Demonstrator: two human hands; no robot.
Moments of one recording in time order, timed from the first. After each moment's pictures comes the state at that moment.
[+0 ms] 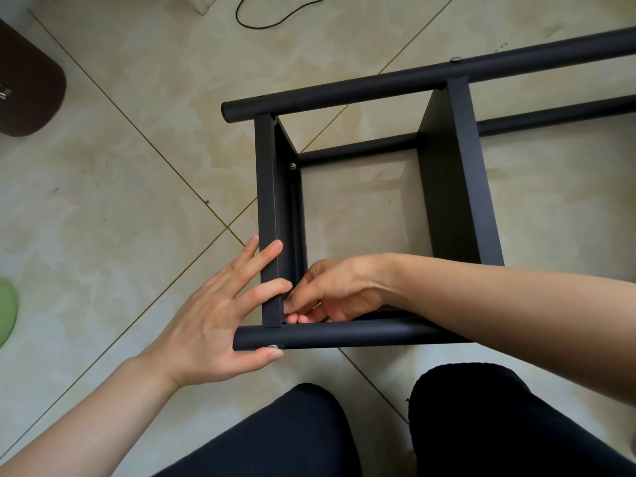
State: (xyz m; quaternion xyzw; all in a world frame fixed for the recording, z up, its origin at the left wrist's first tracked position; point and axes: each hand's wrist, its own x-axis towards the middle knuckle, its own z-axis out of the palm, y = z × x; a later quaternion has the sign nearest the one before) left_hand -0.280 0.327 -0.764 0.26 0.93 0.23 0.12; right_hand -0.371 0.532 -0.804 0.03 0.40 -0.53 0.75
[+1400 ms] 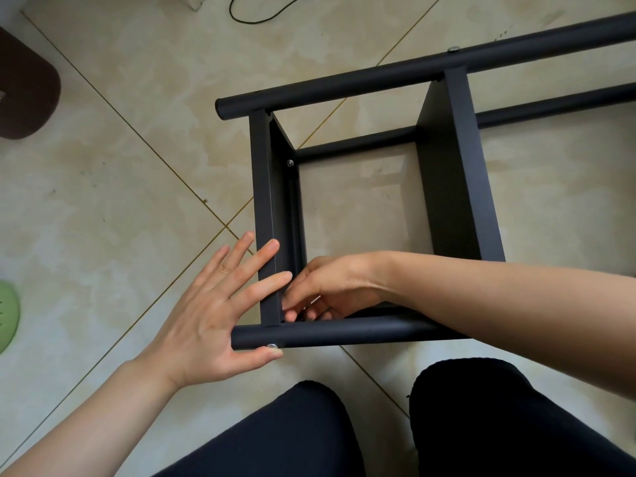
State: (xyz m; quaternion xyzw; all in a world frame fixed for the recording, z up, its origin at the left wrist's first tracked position) left_hand -0.280 0.325 -0.763 0.27 0.94 0.17 0.10; right_hand -0.371 0.530 -0.800 -0.02 0.48 -0.50 0.72
